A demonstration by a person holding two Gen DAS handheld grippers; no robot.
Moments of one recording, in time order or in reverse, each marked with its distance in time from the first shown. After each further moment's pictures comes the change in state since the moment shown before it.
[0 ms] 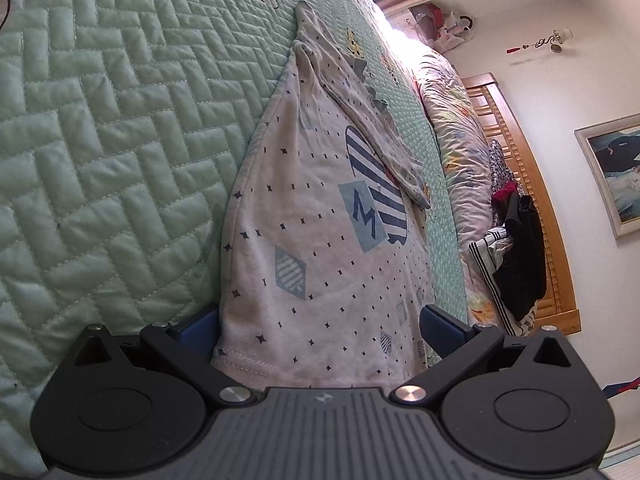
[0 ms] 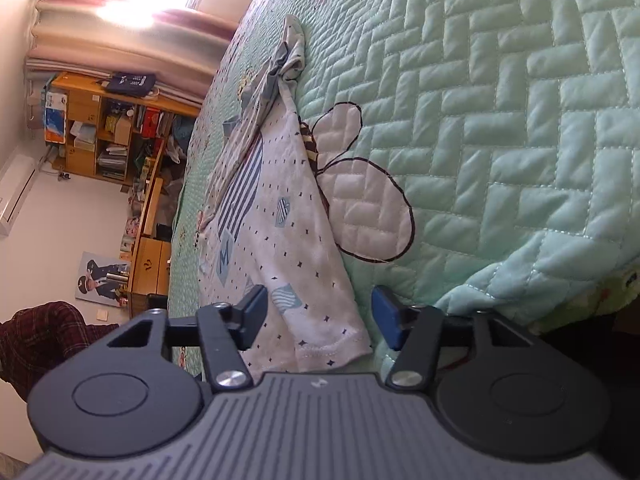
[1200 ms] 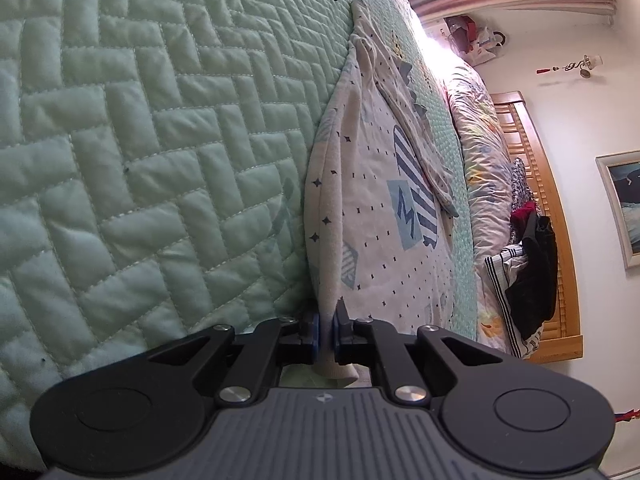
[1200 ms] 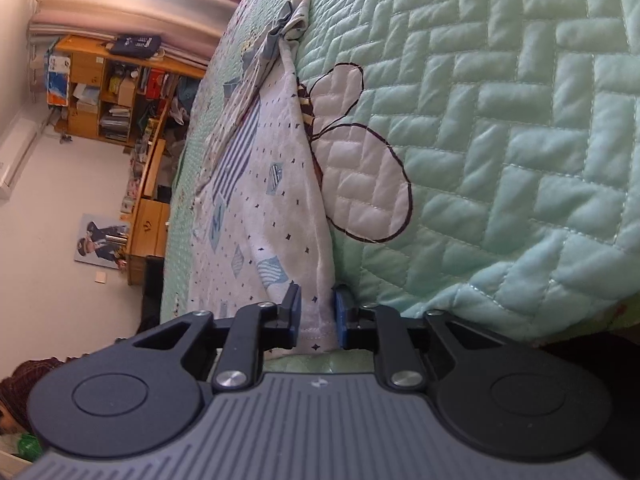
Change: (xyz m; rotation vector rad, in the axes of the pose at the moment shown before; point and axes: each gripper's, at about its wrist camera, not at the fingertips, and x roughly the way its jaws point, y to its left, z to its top) left arm -0.002 0.030 -0.012 -0.096 -0.017 0.033; right arm 0.004 -0.006 -0.001 -0.058 0.108 -0.023
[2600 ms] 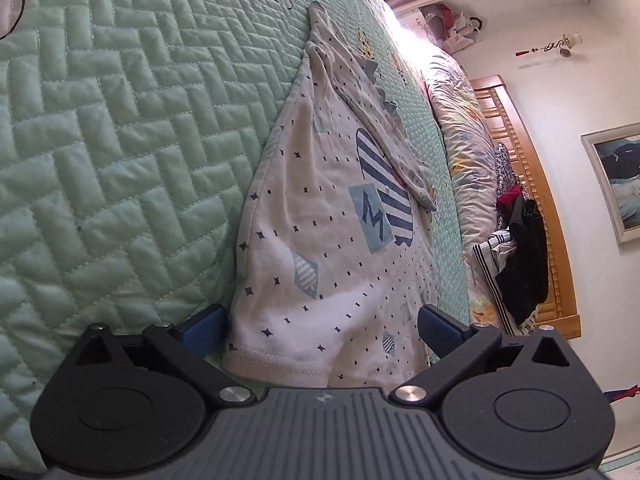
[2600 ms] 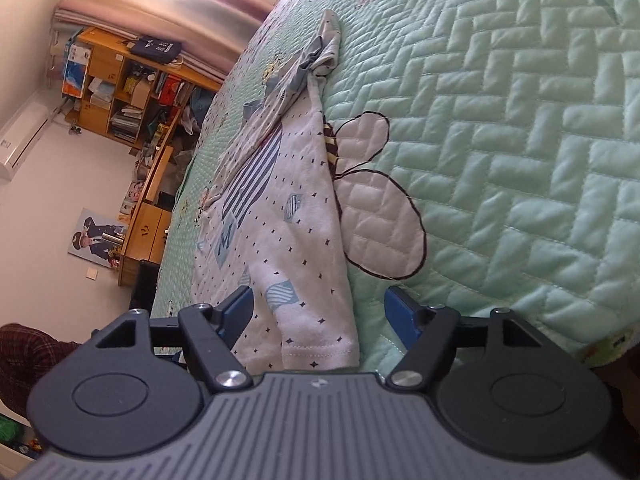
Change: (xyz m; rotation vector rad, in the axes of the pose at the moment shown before) left arm -0.008 -0.024 0.012 0.076 0.018 -0.013; right arm -0.011 0.015 0.005 -0.124 -0.090 0.006
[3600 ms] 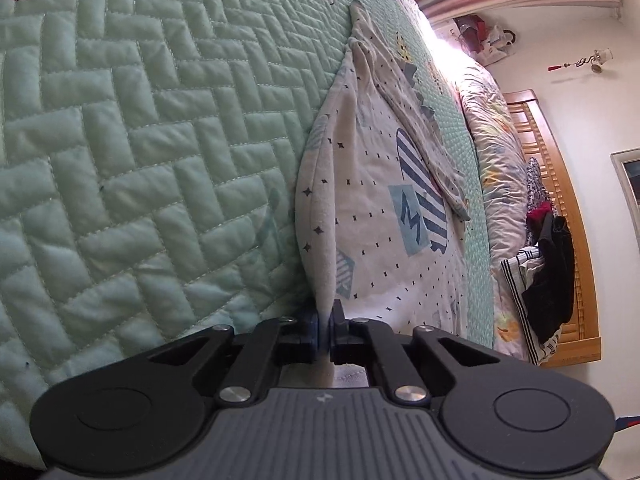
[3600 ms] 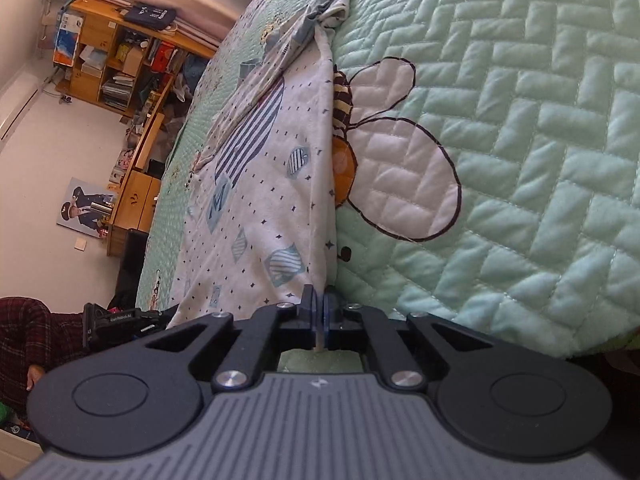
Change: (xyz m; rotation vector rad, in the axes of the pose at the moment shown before) left arm 0.009 0.011 -0.010 -0.059 -0.032 0.077; right arm 0.022 0.012 -0.013 -0.013 0.090 -0.036
